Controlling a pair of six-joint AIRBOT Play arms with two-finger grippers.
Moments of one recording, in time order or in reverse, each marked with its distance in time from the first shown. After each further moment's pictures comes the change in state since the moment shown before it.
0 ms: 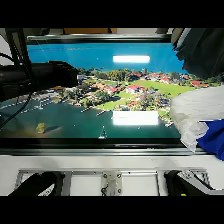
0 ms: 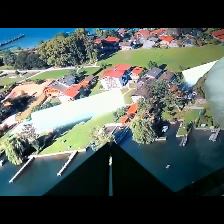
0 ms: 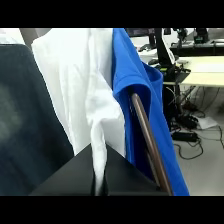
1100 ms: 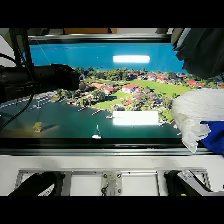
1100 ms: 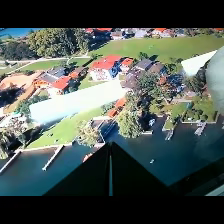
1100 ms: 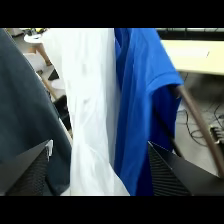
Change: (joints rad) left arm -0.010 -0.002 0.000 -0.003 -0.026 0.000; right arm 0.007 0.069 0.014 -0.182 0.120 0.065
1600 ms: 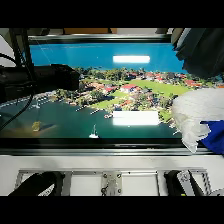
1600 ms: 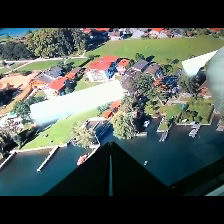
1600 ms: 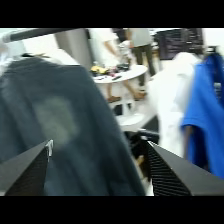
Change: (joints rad) left arm 0.000 0.000 0.000 0.001 -0.003 0.000; right arm 0.090 0.158 0.000 0.148 0.003 -0.003
